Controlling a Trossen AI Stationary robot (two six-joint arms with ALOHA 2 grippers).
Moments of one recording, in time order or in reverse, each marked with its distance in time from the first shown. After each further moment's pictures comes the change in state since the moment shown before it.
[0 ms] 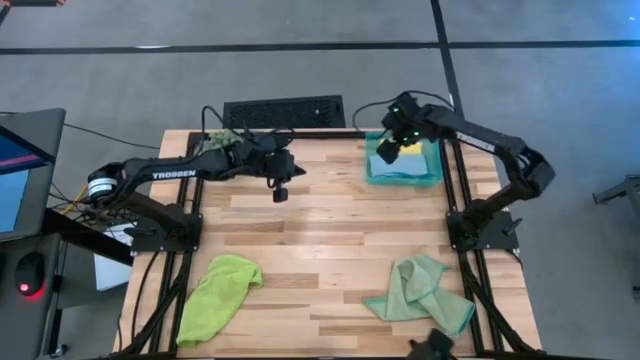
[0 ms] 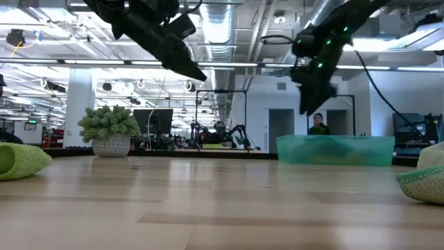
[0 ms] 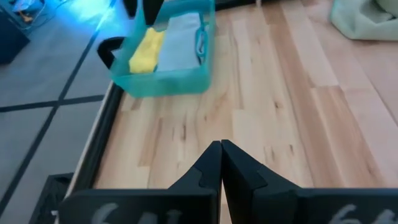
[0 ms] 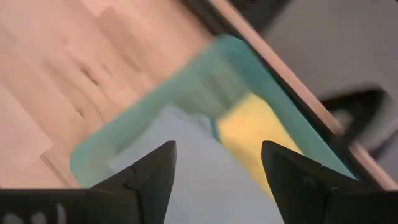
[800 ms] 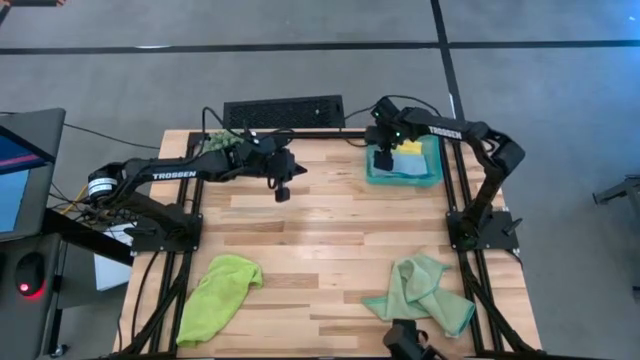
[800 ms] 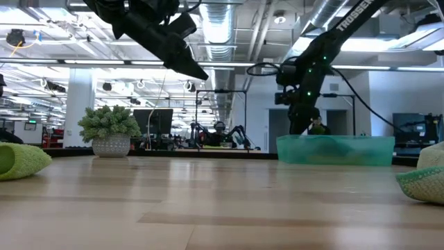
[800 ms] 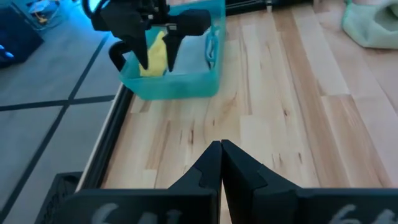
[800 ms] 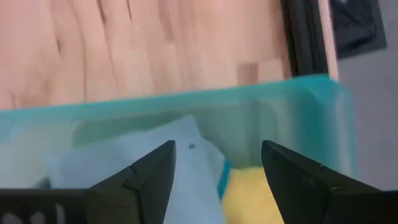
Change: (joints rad) left arm -0.007 0.001 -0.001 0.034 -0.039 -0.026; right arm -0.017 0.257 0.045 0.105 -0.120 -0.532
